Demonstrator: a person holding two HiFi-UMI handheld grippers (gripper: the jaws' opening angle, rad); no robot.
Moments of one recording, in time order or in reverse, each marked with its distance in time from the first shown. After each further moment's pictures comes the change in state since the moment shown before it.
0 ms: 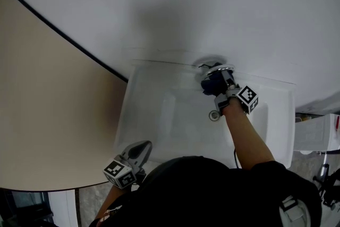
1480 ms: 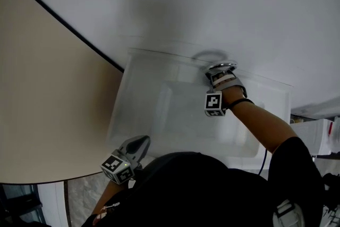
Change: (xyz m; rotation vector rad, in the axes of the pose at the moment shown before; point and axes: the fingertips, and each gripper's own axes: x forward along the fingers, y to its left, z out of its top) left arm 0.005 0.009 -0.020 -0.037 -0.004 0.003; right arm -0.005 -0.077 -0.076 2.688 -1.242 0.248
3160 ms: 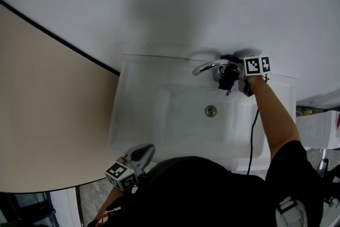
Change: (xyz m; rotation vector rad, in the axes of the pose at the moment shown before) left arm 0.029 -0.029 -0.018 0.003 0.120 -0.017; right arm 0.016 -0.048 -0.110 1.993 -1.033 0.686
